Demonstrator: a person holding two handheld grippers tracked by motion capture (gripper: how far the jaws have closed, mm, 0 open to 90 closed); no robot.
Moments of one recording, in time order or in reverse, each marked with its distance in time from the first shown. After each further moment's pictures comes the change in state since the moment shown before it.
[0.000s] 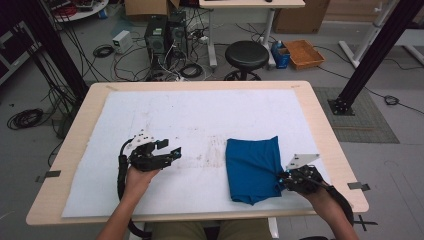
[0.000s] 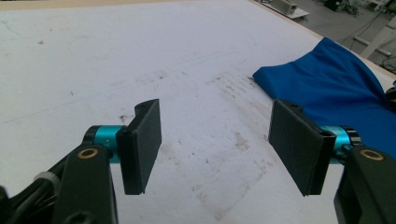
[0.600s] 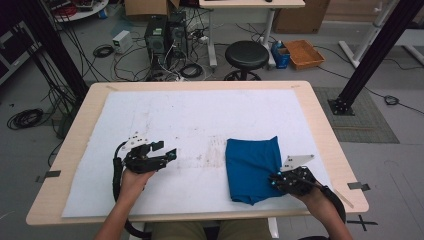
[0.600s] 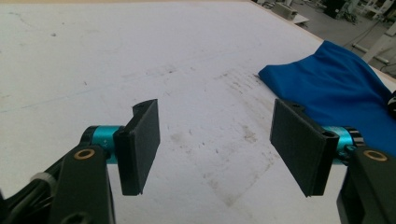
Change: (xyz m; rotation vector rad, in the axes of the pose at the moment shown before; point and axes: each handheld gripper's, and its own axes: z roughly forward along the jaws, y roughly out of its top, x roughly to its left) left arm 0.011 -0.007 -0.009 -0.020 0.000 -0.028; right arm 0.010 0.005 0.012 -0.065 0.099 -0.015
